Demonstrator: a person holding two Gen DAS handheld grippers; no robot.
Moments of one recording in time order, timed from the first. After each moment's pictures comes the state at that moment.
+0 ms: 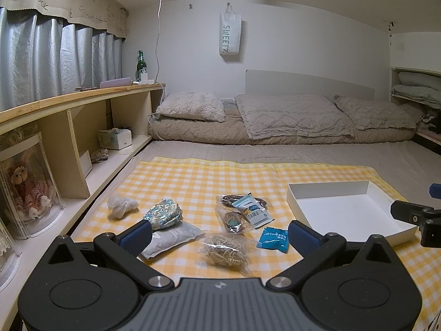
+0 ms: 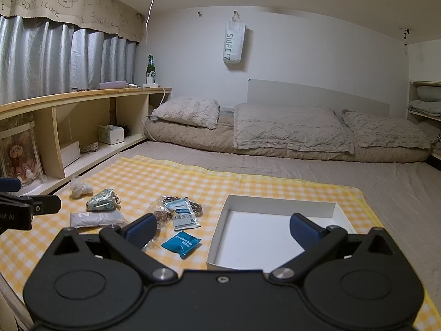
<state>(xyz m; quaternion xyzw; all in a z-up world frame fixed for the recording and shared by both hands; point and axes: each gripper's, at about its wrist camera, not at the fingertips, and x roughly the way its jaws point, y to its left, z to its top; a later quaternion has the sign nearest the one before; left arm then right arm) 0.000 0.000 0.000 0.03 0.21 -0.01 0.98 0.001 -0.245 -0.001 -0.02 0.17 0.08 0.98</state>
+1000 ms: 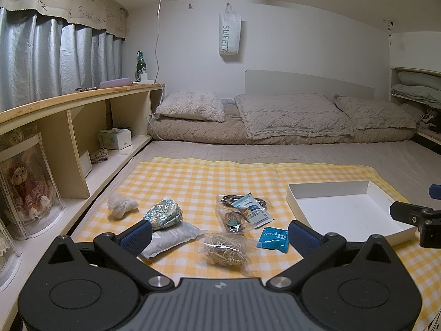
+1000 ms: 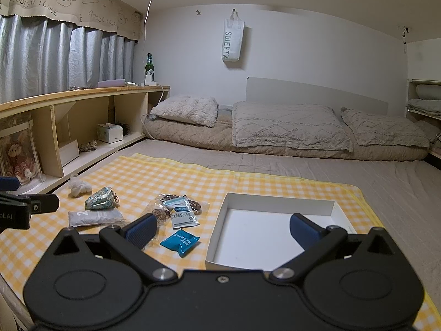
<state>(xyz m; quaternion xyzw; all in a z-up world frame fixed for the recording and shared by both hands) 0.000 0.000 0.000 0.03 0.21 -0.01 0.98 0.002 -0.247 -0.003 -0.02 0.18 0.07 0.98</state>
